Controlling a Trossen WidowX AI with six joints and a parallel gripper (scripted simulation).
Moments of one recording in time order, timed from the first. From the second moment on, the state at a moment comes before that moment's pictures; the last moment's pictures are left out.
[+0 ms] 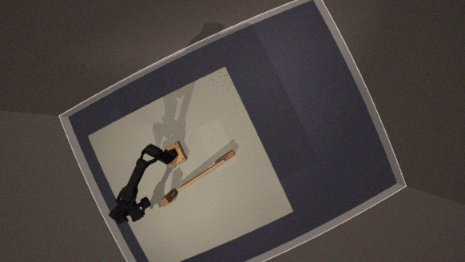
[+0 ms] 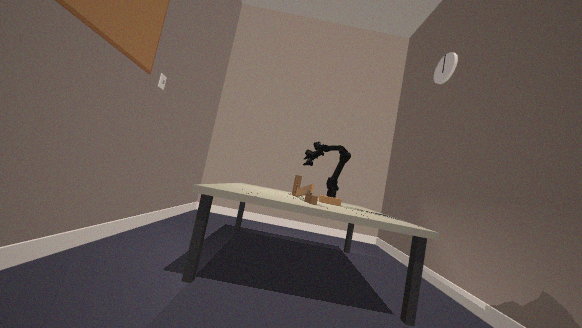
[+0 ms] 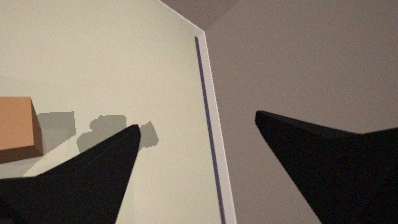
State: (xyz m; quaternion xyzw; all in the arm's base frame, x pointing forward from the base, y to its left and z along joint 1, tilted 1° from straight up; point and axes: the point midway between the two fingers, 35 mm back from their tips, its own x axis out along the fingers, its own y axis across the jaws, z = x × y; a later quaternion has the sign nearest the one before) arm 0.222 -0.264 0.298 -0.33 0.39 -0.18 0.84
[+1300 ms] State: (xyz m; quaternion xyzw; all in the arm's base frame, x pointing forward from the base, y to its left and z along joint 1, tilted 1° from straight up) arm 0.260 0.012 0.083 -0.54 0.46 0.51 0.48
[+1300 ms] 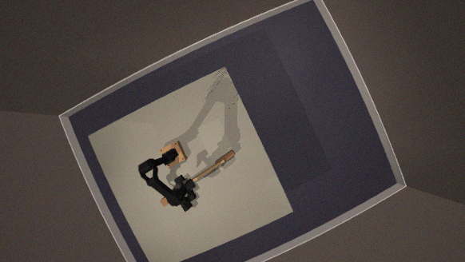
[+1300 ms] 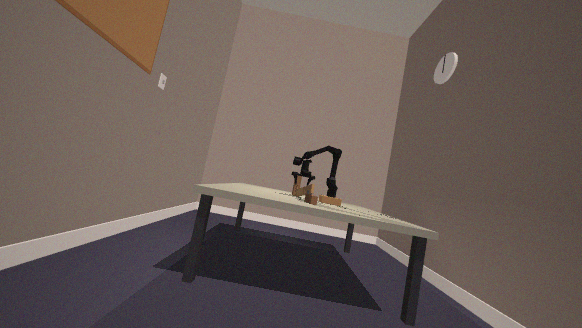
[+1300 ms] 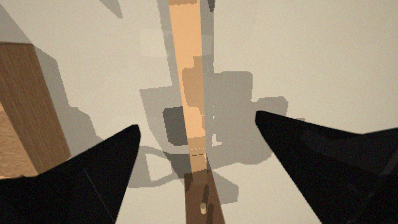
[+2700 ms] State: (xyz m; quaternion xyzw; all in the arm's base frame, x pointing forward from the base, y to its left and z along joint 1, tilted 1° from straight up) arm 0.262 0.013 0.018 -0.54 0.46 0.51 0.48
